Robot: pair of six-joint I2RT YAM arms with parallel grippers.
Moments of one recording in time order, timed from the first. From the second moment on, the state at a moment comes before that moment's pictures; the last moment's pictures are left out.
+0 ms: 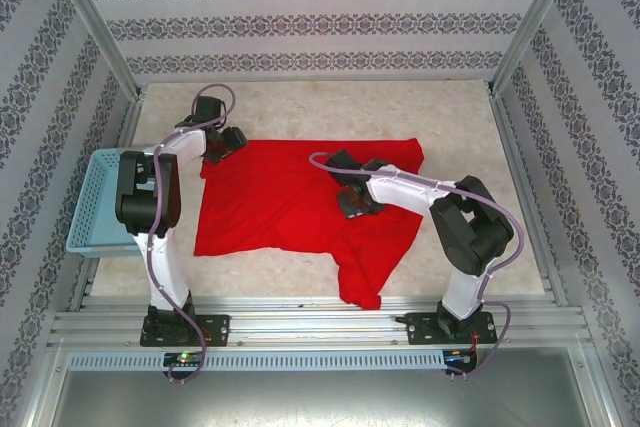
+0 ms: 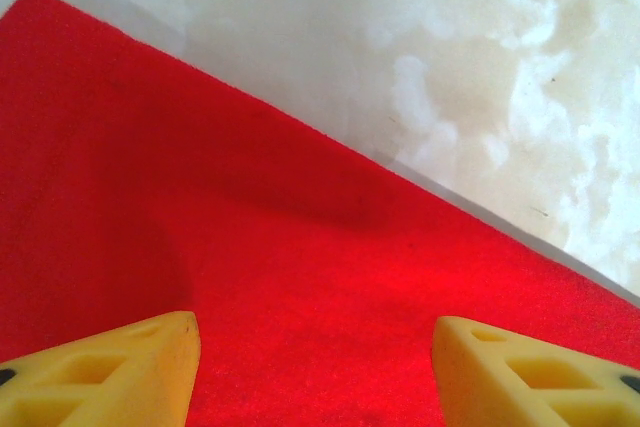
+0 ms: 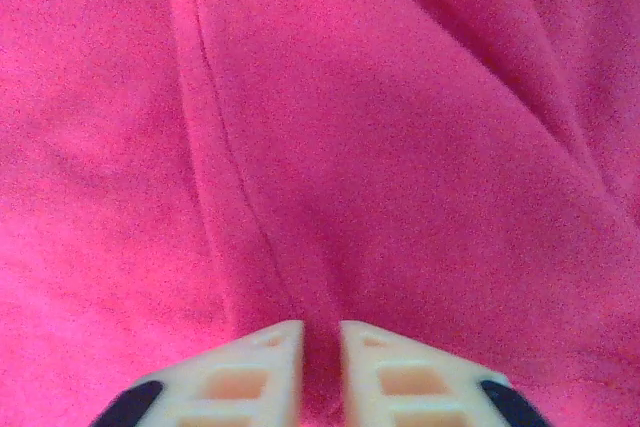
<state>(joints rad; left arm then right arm) -0.02 2.04 1.43 -0.42 0.12 -0.61 0.67 1.80 1.16 -0.72 0.19 0.42</state>
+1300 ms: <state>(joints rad) -0.04 2.01 1.43 -0.47 0.11 -0.59 0.47 1.61 1.15 -0.72 0.05 0.52</state>
